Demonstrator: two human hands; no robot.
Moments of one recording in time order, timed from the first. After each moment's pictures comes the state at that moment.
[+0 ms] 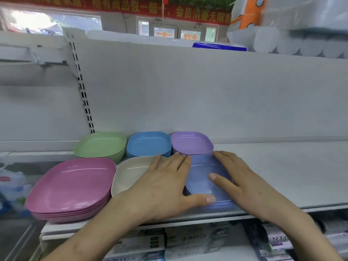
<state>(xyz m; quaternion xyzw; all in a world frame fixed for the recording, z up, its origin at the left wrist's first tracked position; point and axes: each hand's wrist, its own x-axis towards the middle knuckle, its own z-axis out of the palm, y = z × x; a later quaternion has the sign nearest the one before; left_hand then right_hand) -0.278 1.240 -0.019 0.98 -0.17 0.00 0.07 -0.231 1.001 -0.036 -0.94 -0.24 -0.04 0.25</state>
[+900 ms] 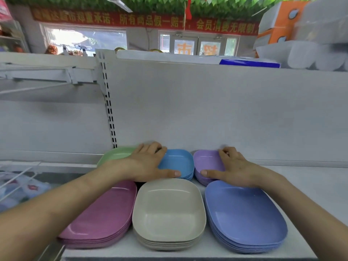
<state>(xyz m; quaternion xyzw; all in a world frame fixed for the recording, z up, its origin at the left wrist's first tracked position) -0.166 1.370 -0.013 1.00 -0.05 -0.05 0.03 -0.104 1.077 -0.007 -0.97 -0.19 0.09 0.10</state>
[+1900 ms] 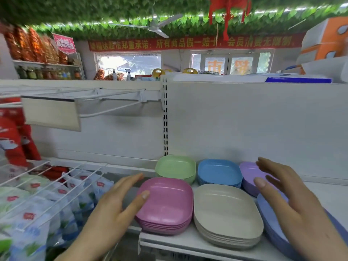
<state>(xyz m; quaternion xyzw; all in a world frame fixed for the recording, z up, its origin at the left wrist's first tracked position) -0.392 1.462 -0.042 0.90 0.08 0.27 0.33 -0.266 1.114 -0.005 -0.81 -0.25 -0.19 0.50</state>
